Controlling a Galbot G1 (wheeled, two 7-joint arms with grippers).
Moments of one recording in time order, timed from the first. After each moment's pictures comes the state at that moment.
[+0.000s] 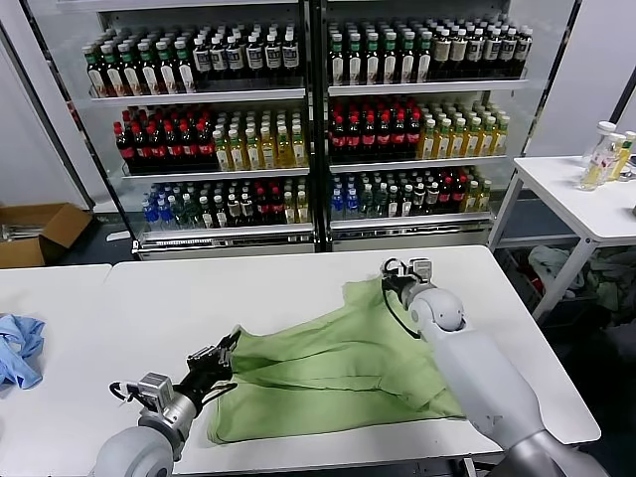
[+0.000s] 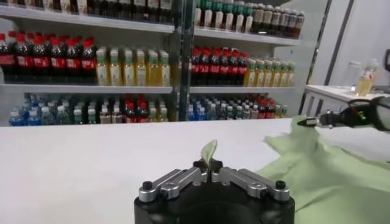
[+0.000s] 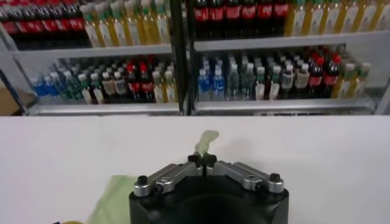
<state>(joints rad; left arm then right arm) 1.34 -0.97 -0.35 -2.04 -0.65 0.31 -0.14 -0.53 1.18 0.02 1.31 0.70 -0.53 0.19</state>
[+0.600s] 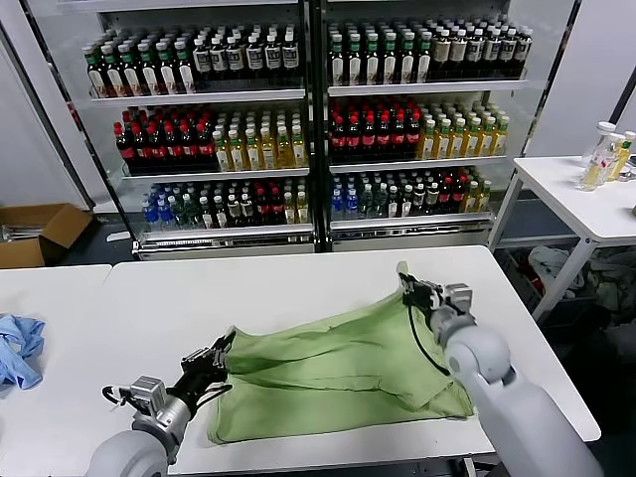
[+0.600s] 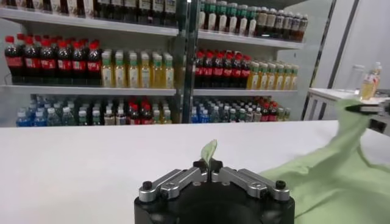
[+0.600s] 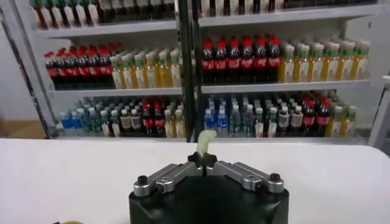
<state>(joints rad) 1.38 -0.96 -0.39 -2.06 -0.66 0.30 -0.14 -0.89 1.03 0.21 1.80 0.68 -0.48 0.19</state>
